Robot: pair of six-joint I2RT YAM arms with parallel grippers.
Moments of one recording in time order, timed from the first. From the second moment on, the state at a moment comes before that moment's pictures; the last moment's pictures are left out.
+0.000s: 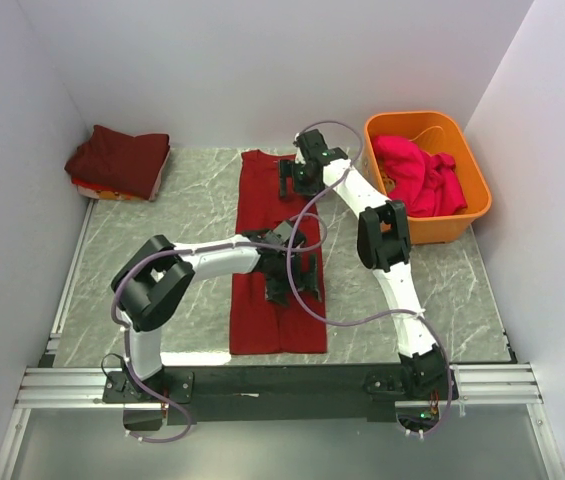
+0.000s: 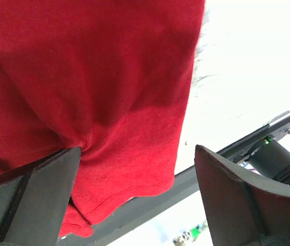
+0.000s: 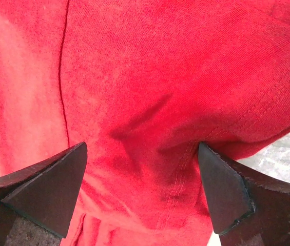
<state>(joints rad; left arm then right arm) -0.85 1.89 1.23 -0.47 0.30 -0.90 0.40 2.56 2.35 -0.77 -0.15 0.30</state>
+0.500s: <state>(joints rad) -0.93 1.36 1.01 -0.50 0.02 -0.84 0.39 1.97 1.81 -0.57 -0.13 0.37</state>
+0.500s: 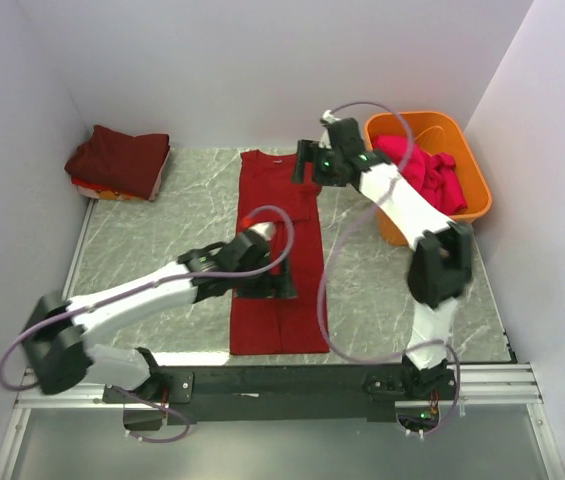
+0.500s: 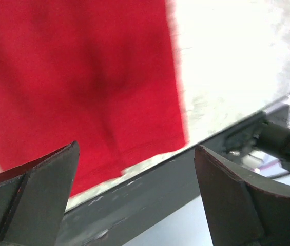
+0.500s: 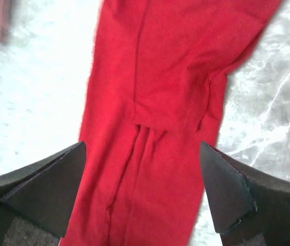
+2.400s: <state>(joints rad) -0.85 0.77 0.33 -0.50 0.16 -1.17 0.95 0.95 0.38 -0.43 -0.17 1.05</state>
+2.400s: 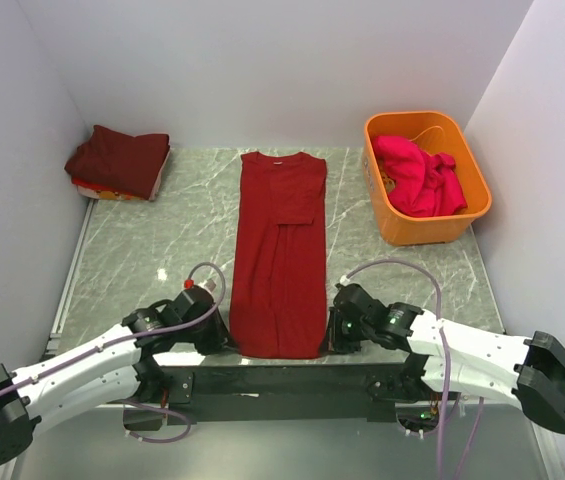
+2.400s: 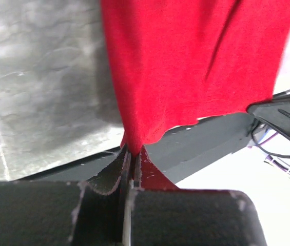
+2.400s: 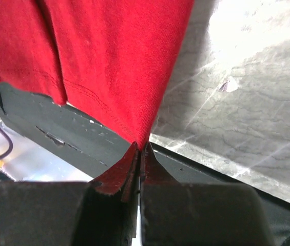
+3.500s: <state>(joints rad) -0.55 1.44 1.01 -0.33 -0.19 -0.89 0.64 1.42 1.00 -0.34 0.23 0.65</state>
